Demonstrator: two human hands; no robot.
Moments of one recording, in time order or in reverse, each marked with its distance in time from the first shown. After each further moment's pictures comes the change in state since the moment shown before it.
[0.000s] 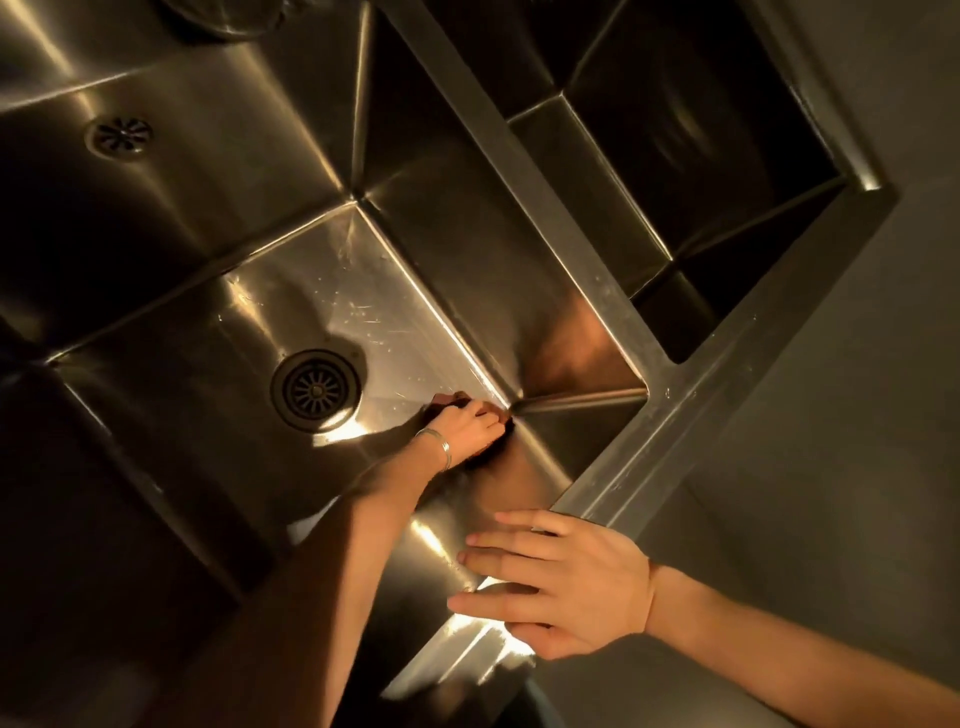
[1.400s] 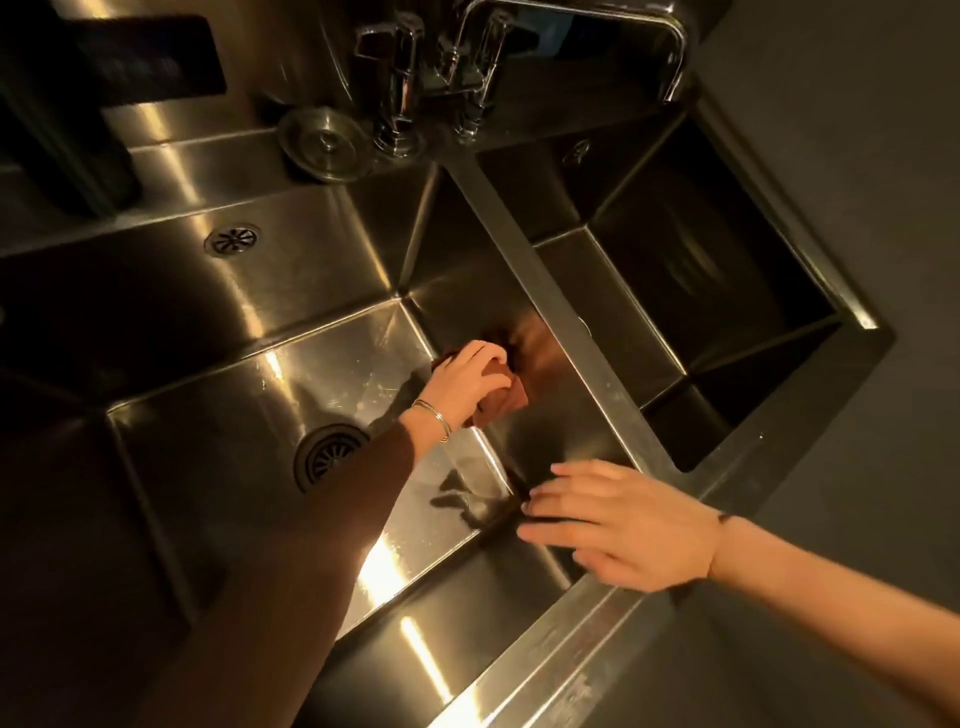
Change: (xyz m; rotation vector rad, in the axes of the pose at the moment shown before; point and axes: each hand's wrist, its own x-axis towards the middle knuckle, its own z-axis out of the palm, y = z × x) left_hand 0.004 -0.087 -0.118 -0.571 0.767 -0.389; right_hand 0.004 0.111 -0.077 -0.081 -0.181 -0.039
